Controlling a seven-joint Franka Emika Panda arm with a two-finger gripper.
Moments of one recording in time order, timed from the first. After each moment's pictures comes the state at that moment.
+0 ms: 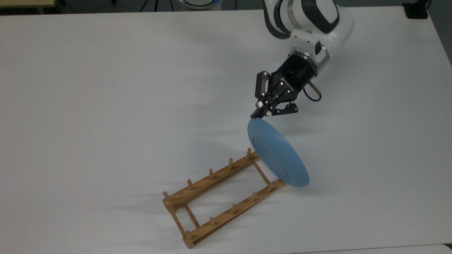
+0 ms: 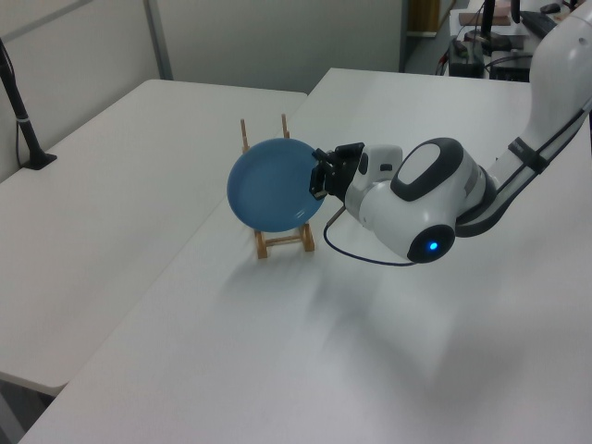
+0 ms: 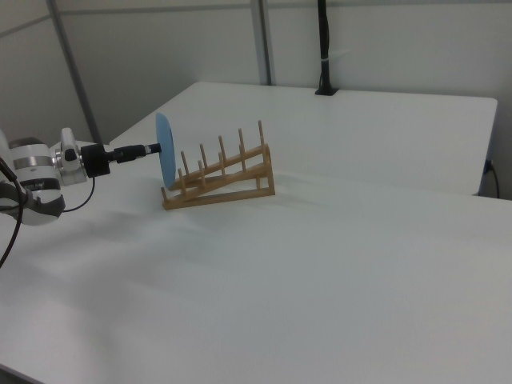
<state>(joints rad) 0.35 0.49 0.26 -1.77 -1.83 1.77 1.74</state>
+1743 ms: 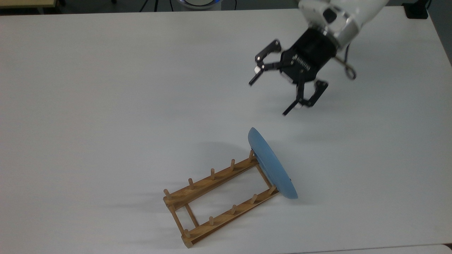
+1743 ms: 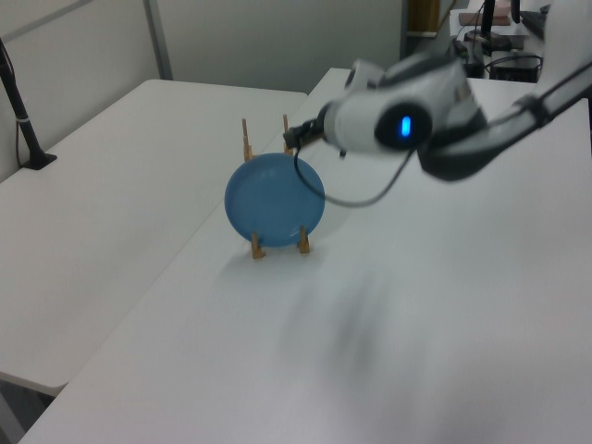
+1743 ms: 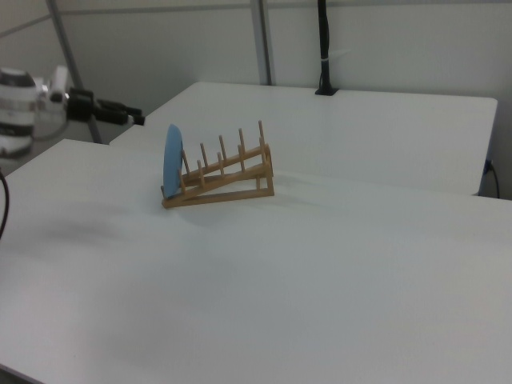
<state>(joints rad) 0.34 0.40 0.26 -1.51 -1.32 1.85 1.61</state>
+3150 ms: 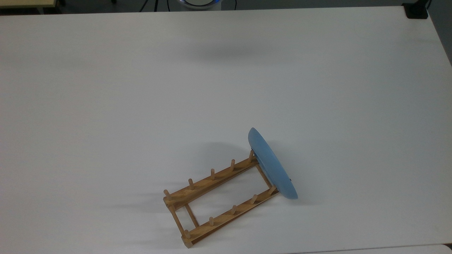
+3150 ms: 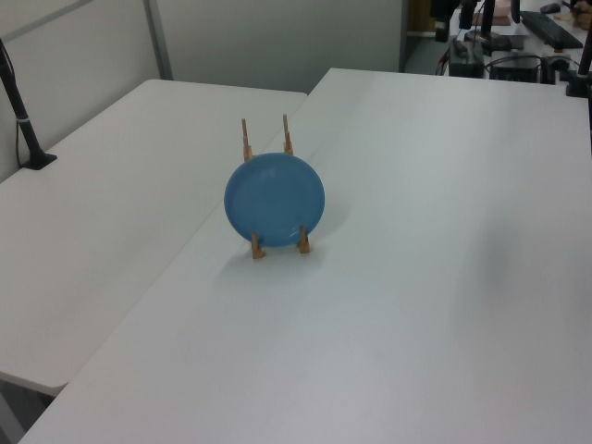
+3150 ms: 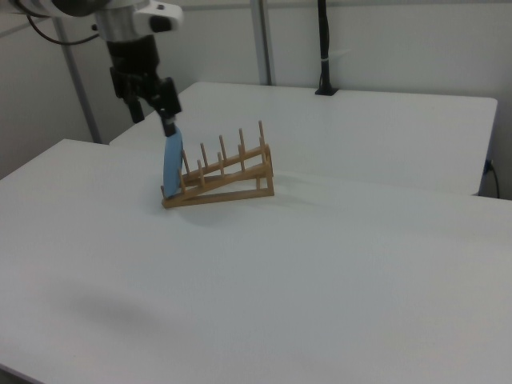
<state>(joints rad) -0.07 -0.01 0.01 -1.49 0.03 1.52 0.14</state>
